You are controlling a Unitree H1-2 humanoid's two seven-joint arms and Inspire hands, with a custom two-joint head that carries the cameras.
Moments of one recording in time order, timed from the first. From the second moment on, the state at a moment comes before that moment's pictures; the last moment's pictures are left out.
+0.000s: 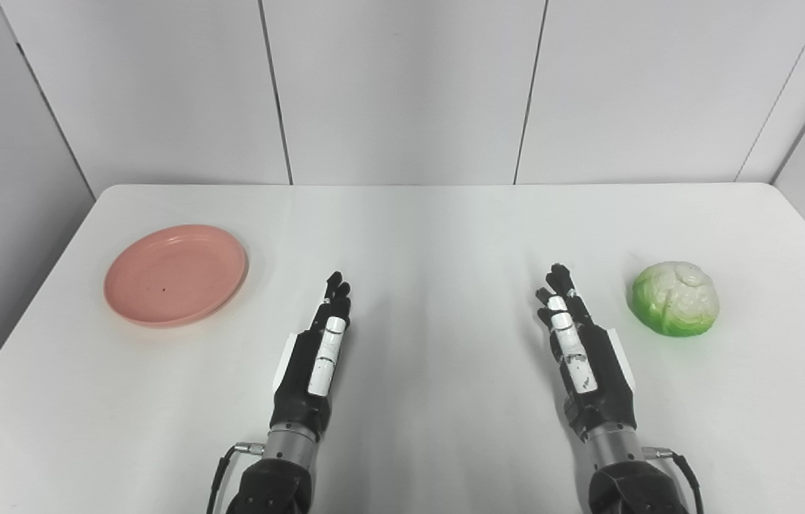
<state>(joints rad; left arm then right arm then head) -0.06 -0.09 -0.10 -0.02 0.02 0.02 -0.02 -0.08 0.05 0.03 -0.11 0.08 0.08 0.02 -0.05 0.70</state>
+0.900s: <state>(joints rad) -0.06 -0.09 -0.09 -0.02 0.02 0.02 -0.02 -0.09 0.04 0.03 -0.11 0.08 0.08 0.02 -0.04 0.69</state>
